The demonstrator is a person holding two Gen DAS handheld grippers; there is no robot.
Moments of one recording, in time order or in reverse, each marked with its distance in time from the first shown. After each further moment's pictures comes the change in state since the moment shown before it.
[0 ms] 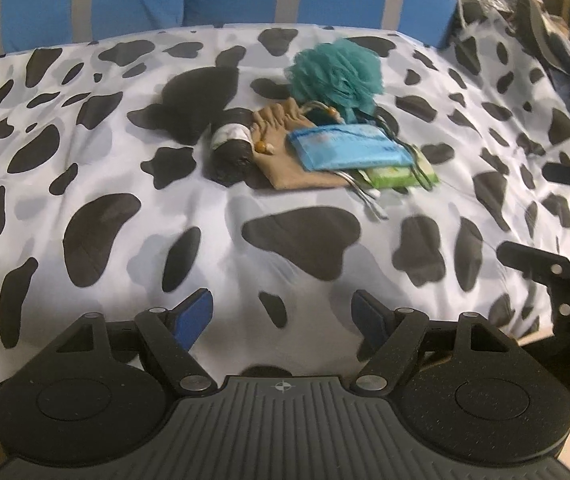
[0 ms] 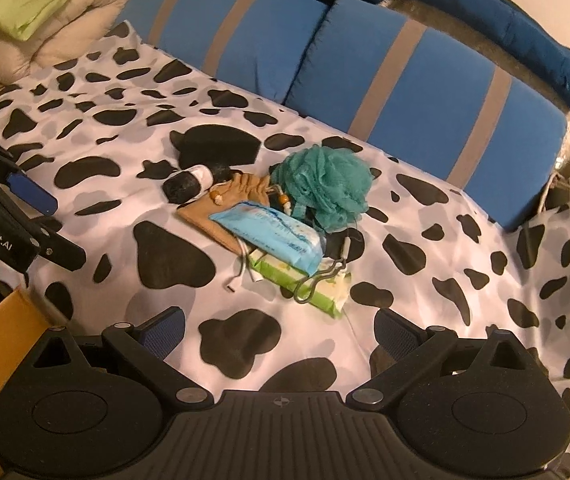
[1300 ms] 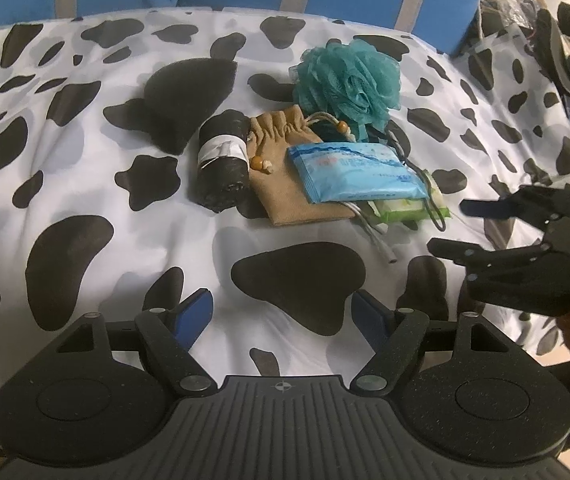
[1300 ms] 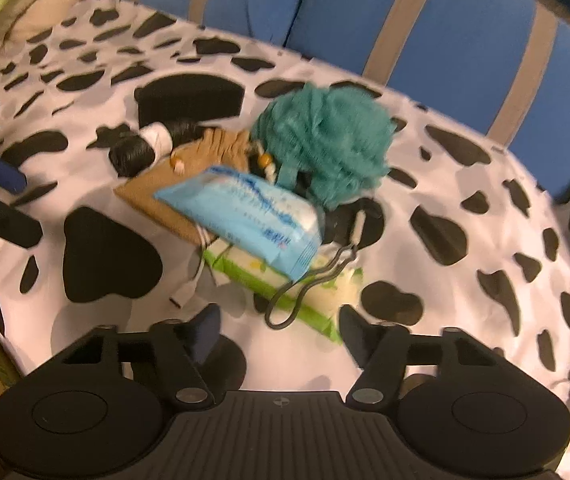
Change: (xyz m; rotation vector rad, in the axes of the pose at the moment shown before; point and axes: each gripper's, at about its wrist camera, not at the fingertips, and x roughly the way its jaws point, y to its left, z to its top) left arm 0.036 0.013 0.038 -0.066 0.057 -0.075; right arm 0.113 -0.031 0.014 -0.001 0.157 0.087
